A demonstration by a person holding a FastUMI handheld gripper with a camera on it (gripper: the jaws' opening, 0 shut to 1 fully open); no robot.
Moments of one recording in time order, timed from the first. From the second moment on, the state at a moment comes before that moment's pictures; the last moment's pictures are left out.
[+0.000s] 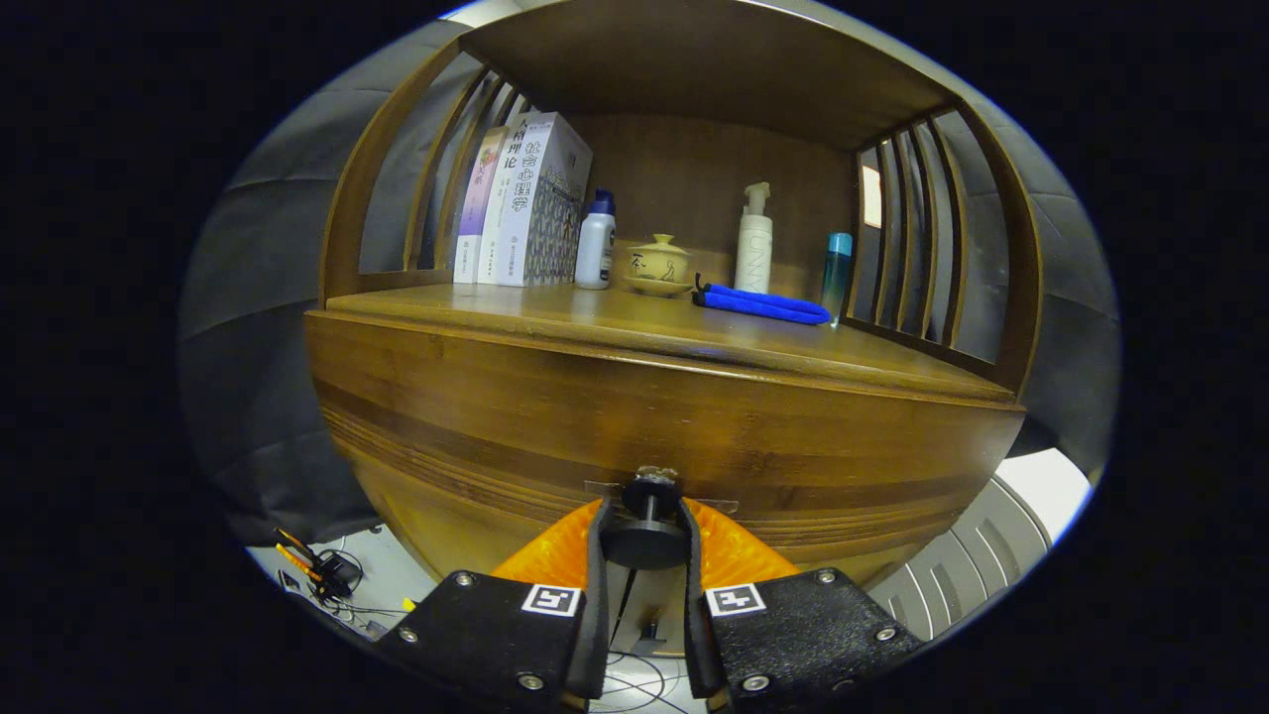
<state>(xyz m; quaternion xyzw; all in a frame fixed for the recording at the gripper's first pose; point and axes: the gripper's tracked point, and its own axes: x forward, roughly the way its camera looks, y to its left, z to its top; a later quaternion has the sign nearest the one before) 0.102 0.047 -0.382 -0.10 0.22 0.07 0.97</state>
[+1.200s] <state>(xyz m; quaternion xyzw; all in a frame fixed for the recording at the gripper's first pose) -0.021 0.037 -0.361 -0.12 0.23 0.07 0.96</state>
